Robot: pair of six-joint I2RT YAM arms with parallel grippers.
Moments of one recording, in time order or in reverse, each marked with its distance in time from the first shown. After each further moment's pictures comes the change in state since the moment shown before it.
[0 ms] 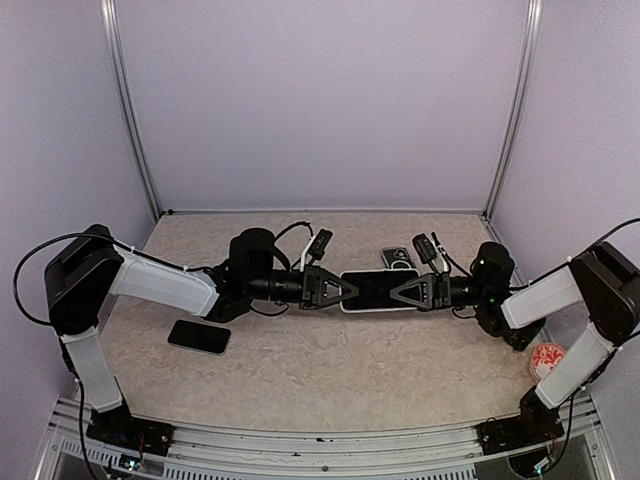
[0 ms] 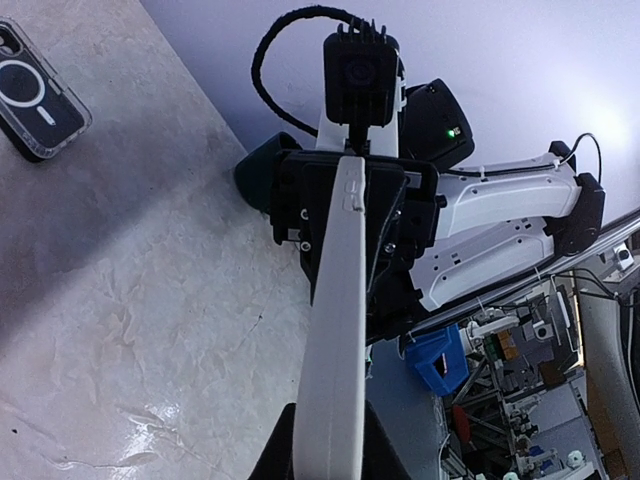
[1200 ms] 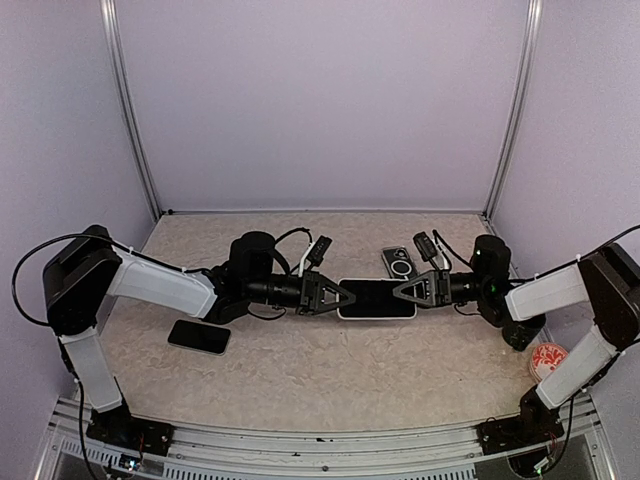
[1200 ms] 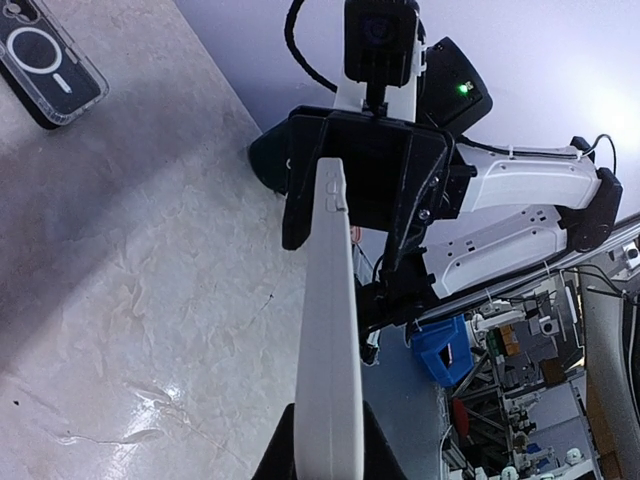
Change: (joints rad) left arm 0.002 -0.011 -0.020 -0.049 0.008 0.027; right arm -0.044 -0.039 0.055 -0.256 -0.027 -0.180
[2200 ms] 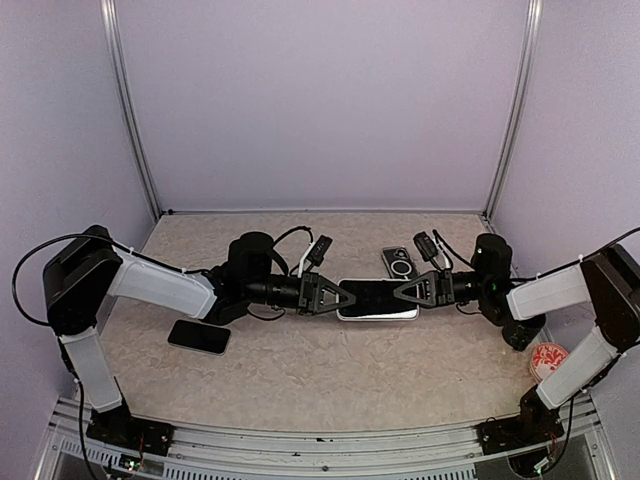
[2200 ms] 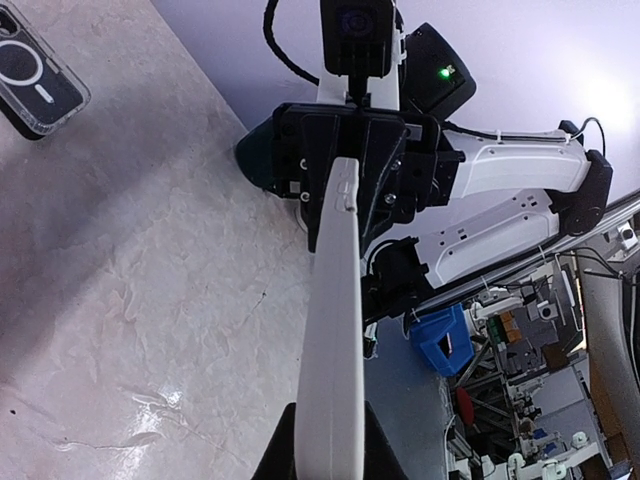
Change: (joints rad) left arm 0.003 0.000 -0.010 0.029 0.026 0.015; right arm -0.005 -0.013 0.007 -0.039 -0.033 0.003
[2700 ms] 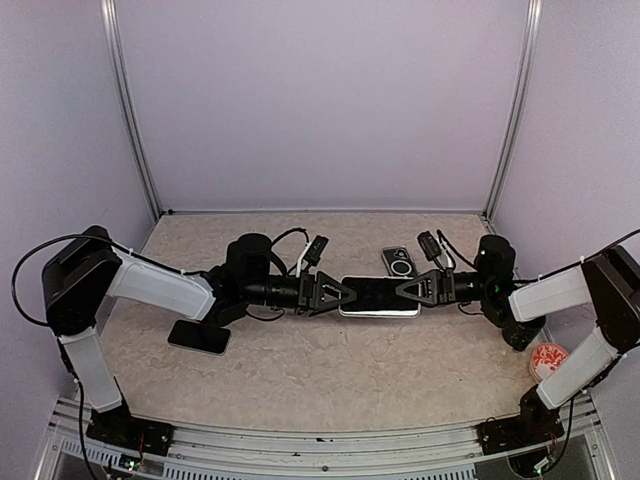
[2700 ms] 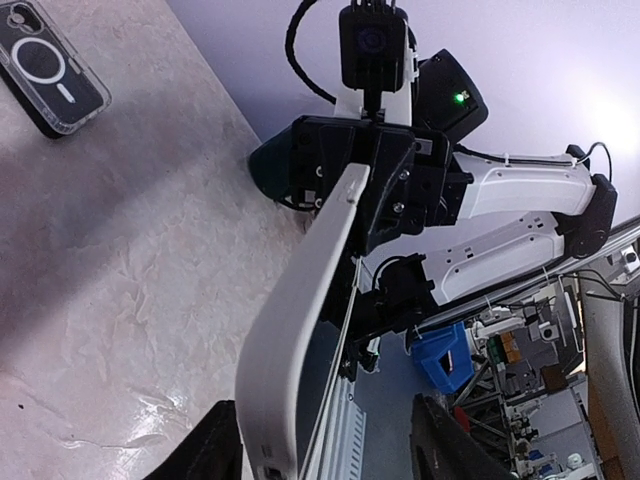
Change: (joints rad) left arm 0.000 -0.003 -0.014 0.017 -0.037 -0.026; right arm -0.013 -0.002 -0.021 0.050 0.025 0.047
